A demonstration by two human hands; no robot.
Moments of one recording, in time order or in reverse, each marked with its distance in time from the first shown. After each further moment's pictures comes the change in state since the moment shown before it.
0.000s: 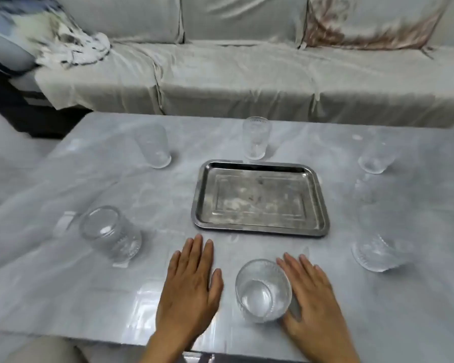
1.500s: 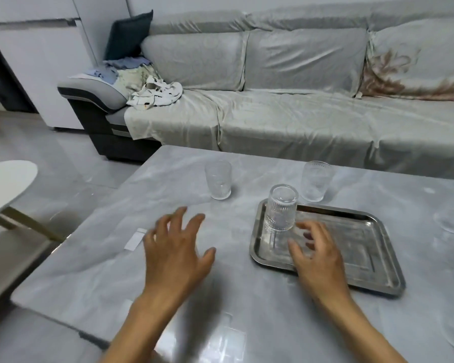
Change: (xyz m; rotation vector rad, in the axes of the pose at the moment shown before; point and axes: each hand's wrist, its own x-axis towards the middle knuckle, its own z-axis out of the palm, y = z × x) left_hand 0.052 -0.073 -0.134 0.083 0.344 -0.186; right_hand 0.156 -0.091 -0.002 0.478 0.256 0.067
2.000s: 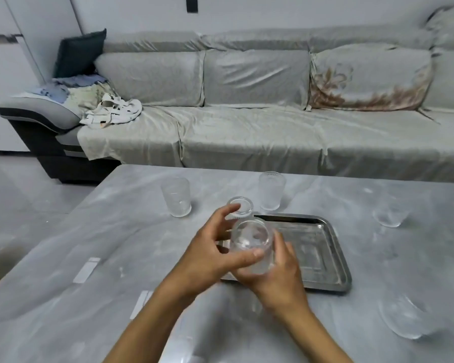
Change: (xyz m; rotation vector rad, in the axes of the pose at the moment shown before) left_hand 0.026 0.110 -0.007 -0.975 -0.477 0.065; right_hand -0.014 -0.023 -0.023 0.094 -0.002 0.091
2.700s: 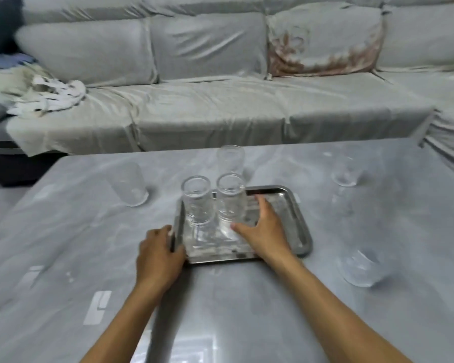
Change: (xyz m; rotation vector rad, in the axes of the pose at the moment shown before) left_hand 0.032 -0.102 0.028 0.604 0.225 -0.192; right_hand 0.050 0.074 -0.026 -0.058 -0.055 0.252
